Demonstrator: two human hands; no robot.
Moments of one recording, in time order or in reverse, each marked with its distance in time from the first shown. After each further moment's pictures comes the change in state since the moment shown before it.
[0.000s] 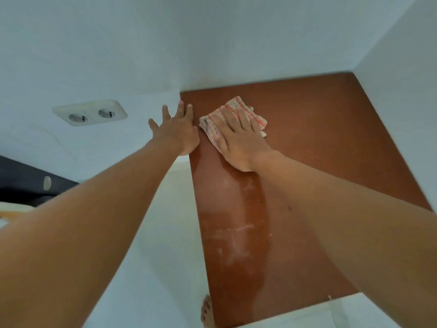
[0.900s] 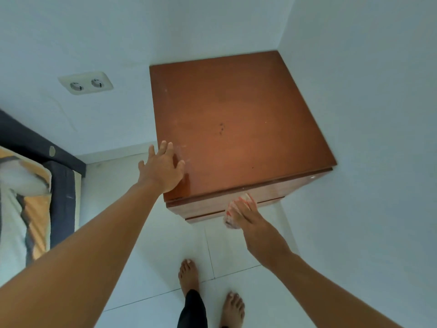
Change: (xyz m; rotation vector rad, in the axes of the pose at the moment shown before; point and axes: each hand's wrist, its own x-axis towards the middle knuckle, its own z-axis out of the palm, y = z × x) left_hand -0.272 0.071 0.103 -0.114 0.064 -0.038; right_hand -0.441 0.031 0.117 0.164 0.069 -0.080
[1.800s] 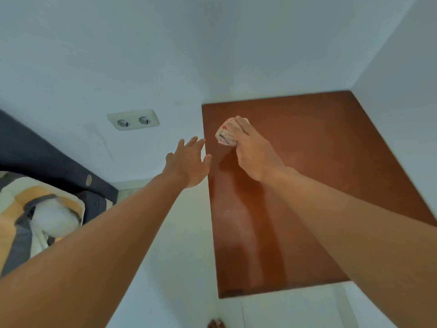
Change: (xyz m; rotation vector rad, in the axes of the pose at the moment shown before) left_hand 0.164 -0.064 -0.088 -0.074 0.079 0.054; right_hand 0.384 -0.053 -0.111 0.120 0.234 -0.070
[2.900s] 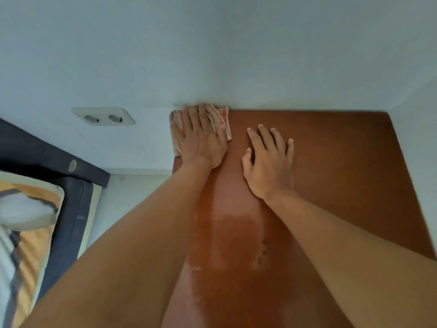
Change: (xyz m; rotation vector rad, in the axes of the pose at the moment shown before) left_hand 0.170 0.090 0.056 0.045 0.296 -0.295; right_hand 0.062 0.131 0.012 -0.258 0.096 0.134
